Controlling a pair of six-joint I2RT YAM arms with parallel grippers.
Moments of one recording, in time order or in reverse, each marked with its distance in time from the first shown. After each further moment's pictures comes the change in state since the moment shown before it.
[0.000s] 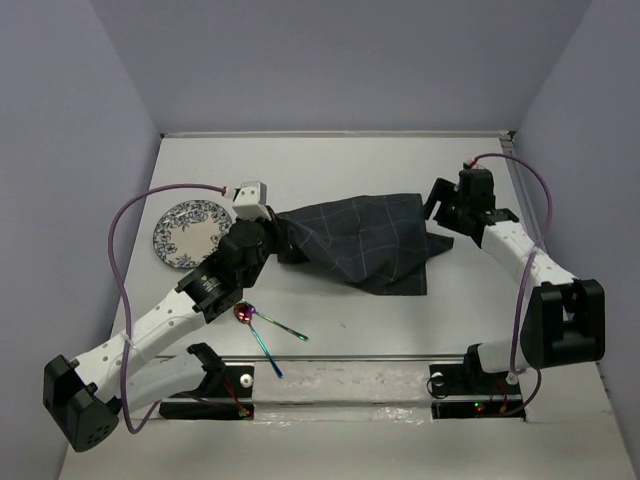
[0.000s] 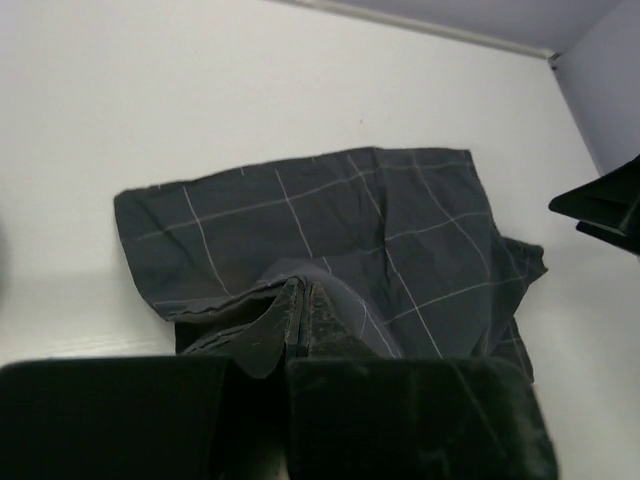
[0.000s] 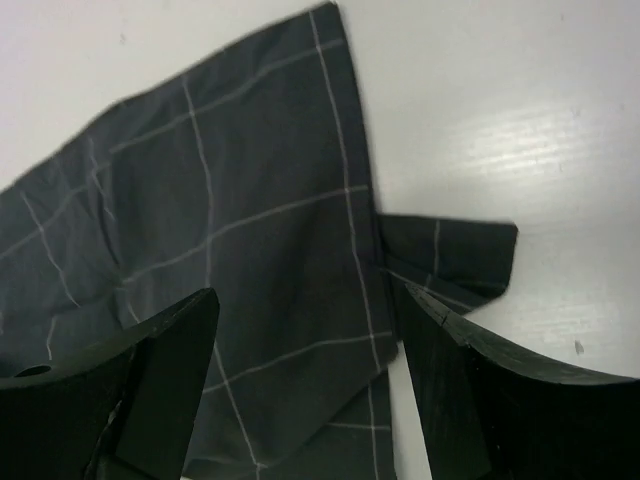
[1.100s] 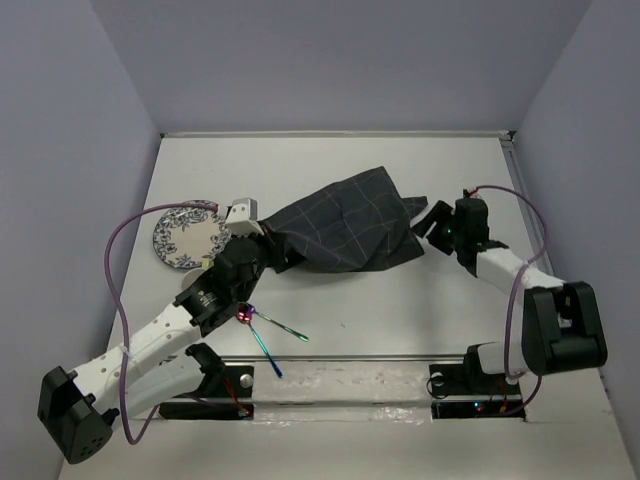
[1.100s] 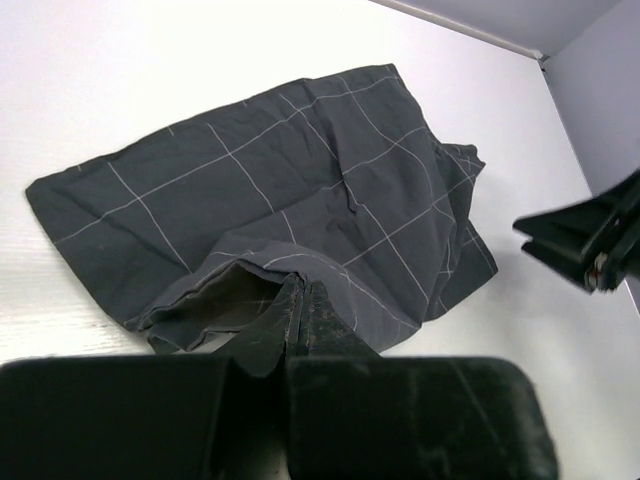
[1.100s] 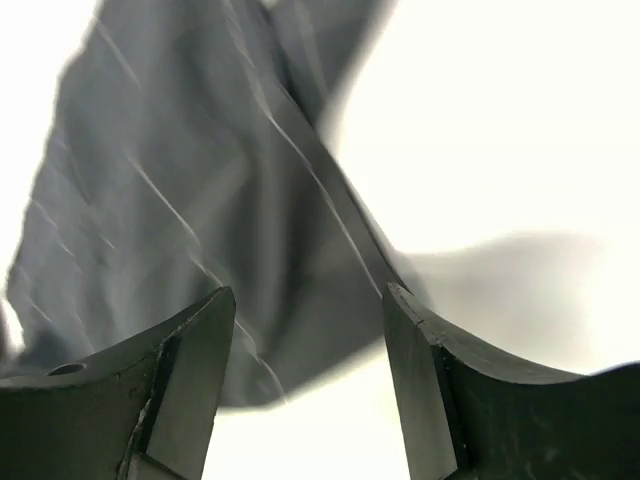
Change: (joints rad) left arm 0.003 -0.104 -0.190 0.062 0.013 -0.098; right arm 0.005 0.001 -0.290 0.359 -0.116 0.200
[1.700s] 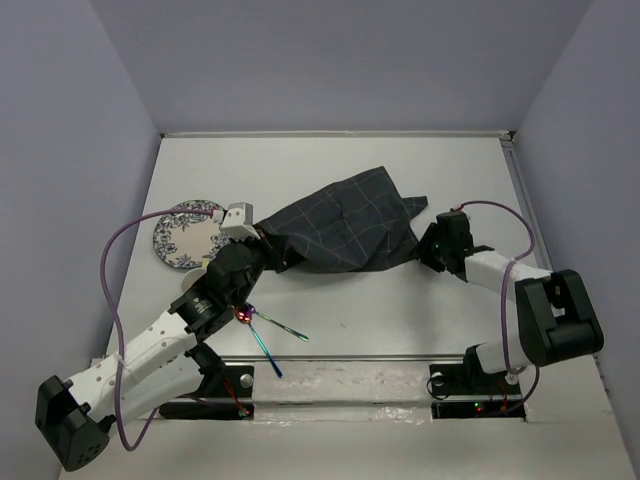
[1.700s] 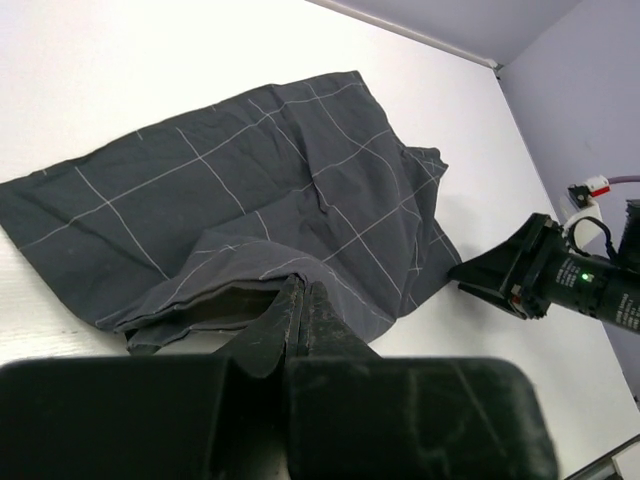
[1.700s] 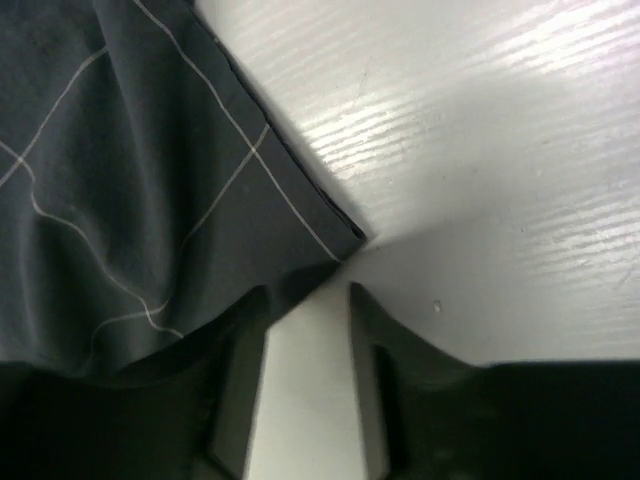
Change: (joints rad) left arm 0.001 -0.060 -0.044 0.043 0.048 -0.014; right arm 0.083 -0.007 -0.111 -0.117 0.143 0.051
